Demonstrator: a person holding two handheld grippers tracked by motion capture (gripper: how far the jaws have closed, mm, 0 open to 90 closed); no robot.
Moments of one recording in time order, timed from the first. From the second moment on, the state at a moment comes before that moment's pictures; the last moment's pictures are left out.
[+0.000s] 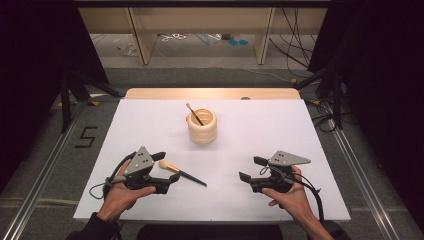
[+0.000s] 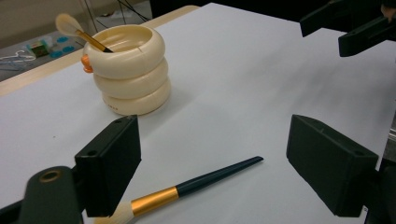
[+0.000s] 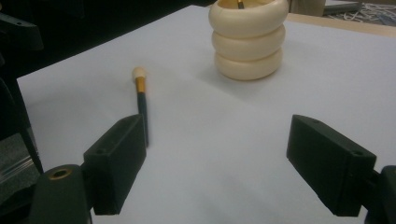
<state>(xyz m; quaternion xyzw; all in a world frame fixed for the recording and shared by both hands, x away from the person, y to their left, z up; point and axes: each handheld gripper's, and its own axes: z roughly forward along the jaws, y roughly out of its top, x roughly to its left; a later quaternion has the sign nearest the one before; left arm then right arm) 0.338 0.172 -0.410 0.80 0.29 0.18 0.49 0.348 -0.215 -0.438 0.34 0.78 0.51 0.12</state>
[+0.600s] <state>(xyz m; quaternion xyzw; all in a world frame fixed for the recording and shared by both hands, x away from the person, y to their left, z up) 0.375 0.163 -0.406 0.89 0.22 0.13 0.38 0.350 -0.213 -0.440 0.33 0.78 0.52 0.13</state>
